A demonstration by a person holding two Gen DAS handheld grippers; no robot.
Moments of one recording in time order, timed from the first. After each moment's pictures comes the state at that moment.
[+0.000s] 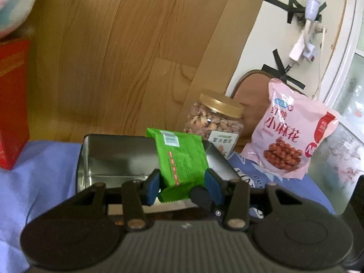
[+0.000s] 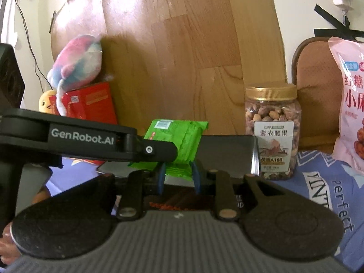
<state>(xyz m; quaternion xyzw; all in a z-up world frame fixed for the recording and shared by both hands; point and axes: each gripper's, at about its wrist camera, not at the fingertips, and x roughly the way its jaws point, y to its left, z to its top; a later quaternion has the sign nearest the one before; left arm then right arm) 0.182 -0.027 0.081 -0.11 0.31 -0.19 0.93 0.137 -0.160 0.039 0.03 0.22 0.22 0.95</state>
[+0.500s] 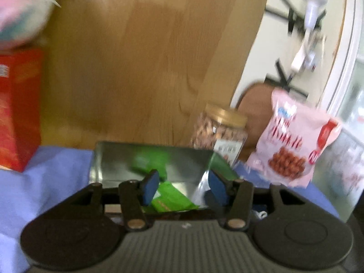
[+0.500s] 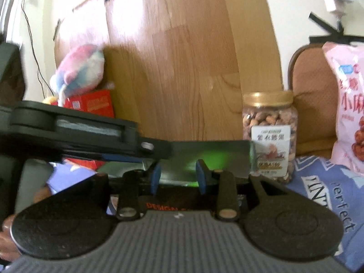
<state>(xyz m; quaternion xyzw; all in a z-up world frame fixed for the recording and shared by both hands) 0.149 -0.015 0.094 -0.12 0.26 -0.16 0.94 0.122 -0.177 0.047 0.07 0.18 0.23 0.95</state>
